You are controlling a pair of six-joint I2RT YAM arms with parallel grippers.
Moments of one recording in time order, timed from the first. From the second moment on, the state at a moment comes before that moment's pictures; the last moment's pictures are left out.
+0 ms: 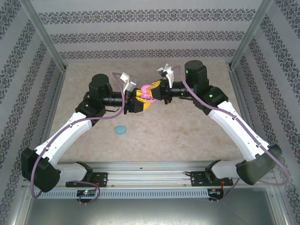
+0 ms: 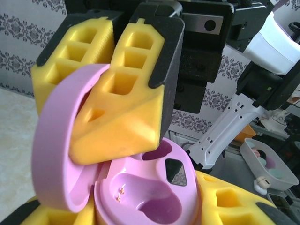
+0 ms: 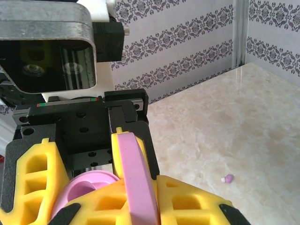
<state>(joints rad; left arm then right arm) -0.46 1.25 1.11 0.03 1.06 -0.23 0.54 1.33 1.43 -0.46 -0.77 0.02</state>
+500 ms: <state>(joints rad) -0.42 1.23 1.05 0.08 1.05 -0.23 0.54 1.35 1.43 -0.46 -0.77 0.05</state>
